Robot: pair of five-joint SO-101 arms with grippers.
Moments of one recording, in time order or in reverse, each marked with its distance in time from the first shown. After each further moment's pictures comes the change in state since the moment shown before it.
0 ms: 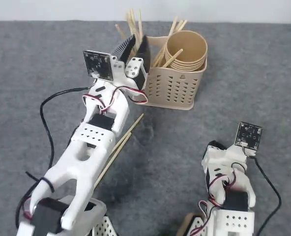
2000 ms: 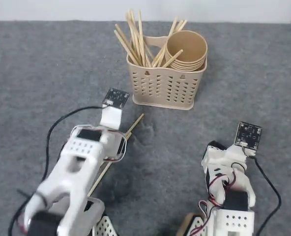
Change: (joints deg) left arm -6.2 -3.2 11.3 70.4 -17.1; right arm 0.0 0.0 0.0 0.4 0.0
